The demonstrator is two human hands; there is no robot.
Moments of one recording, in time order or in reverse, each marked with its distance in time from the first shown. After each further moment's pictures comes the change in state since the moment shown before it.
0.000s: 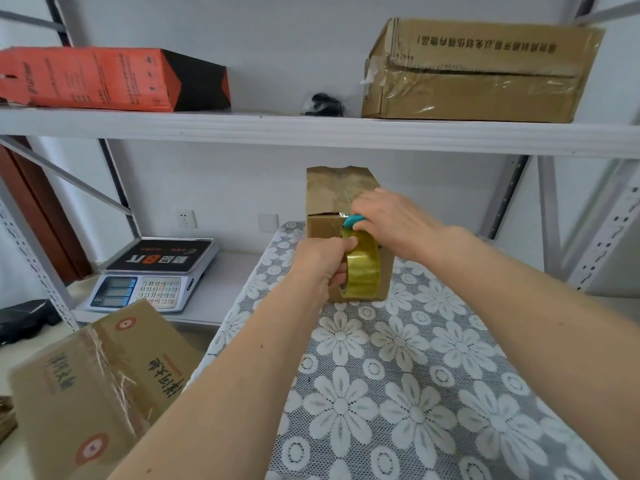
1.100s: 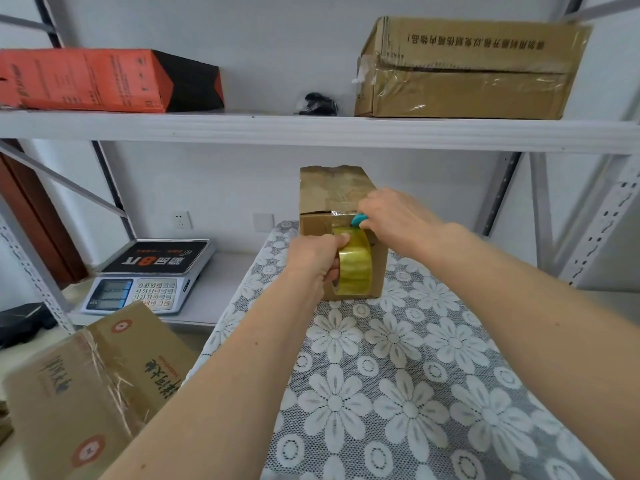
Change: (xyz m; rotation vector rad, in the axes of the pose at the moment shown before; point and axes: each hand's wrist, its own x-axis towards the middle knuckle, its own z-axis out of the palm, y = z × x) left_hand 0.002 0.000 0.004 -0.011 0.043 0.014; right_hand -0.010 0.005 -0.008 -0.058 -0.034 0.094
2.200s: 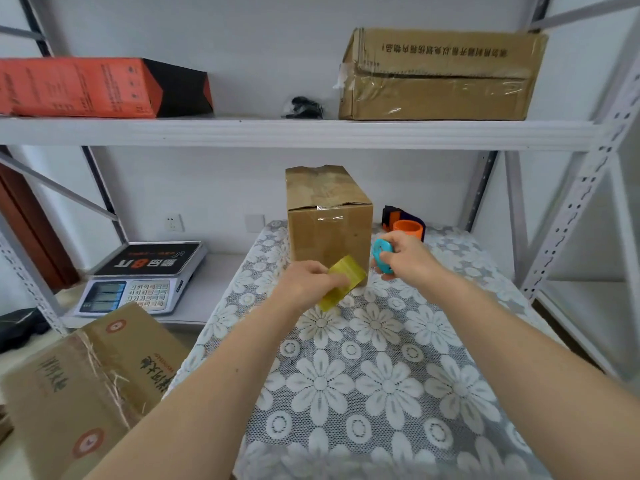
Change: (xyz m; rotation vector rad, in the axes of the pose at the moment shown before) left_hand -0.034 -0.034 -0.019 0.525 -0.200 0.149; right_hand -0.072 0.008 0.035 1.039 -0.030 0.687
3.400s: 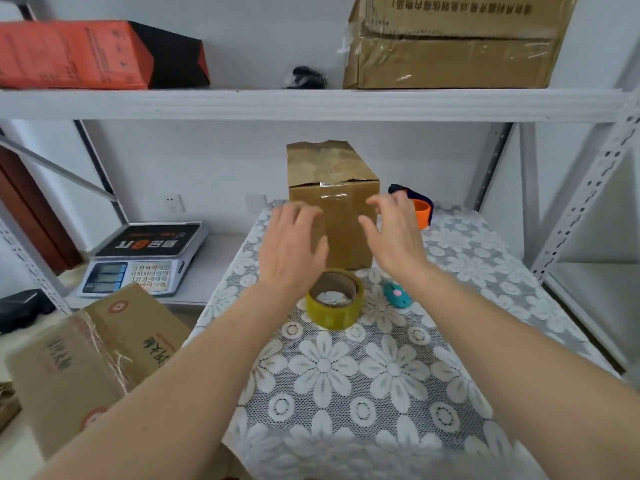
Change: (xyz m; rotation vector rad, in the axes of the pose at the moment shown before) left_hand 0.022 -0.018 -0.006 0.635 0.628 0.682; right_hand 0.010 -0.002 0.038 -0.429 0.401 -0.391
